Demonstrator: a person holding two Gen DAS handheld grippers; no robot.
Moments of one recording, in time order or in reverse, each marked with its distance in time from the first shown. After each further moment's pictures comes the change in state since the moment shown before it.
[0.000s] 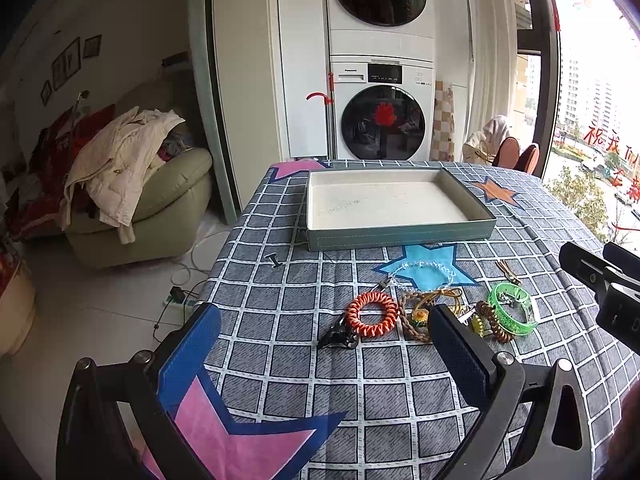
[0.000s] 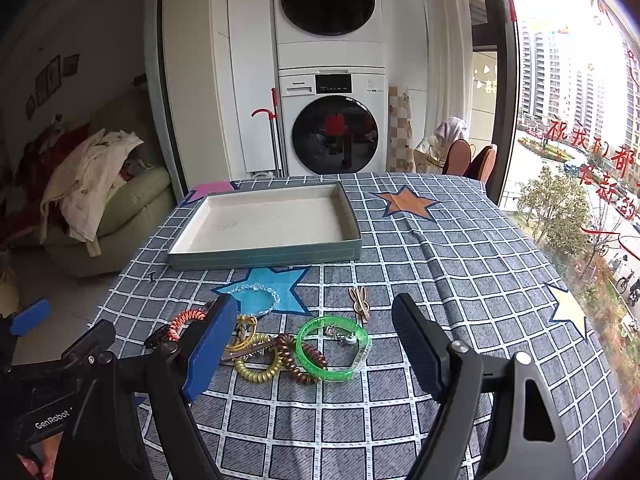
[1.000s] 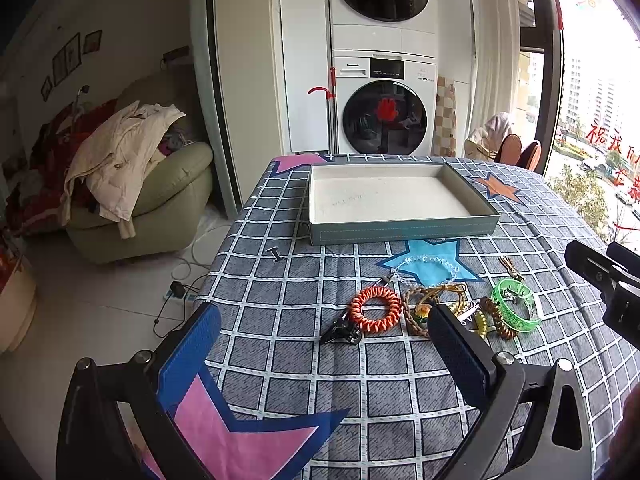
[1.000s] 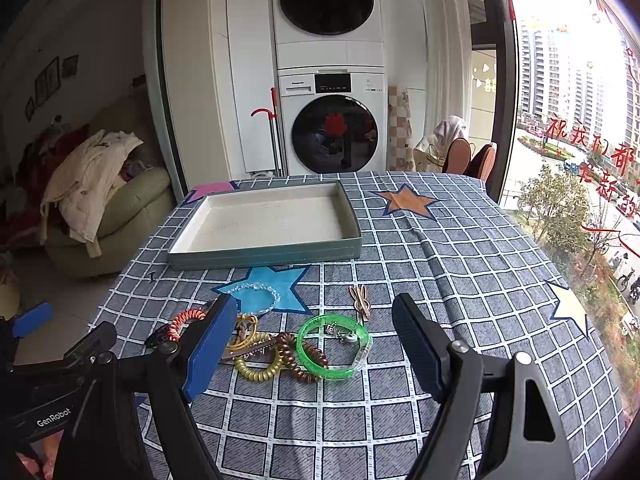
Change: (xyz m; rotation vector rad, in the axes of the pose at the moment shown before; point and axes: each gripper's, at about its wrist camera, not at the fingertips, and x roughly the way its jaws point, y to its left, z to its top) left arm 0.004 0.000 -0.002 -0.007 0.018 0.001; right arm 0.000 0.000 -0.001 0.004 0.001 0.001
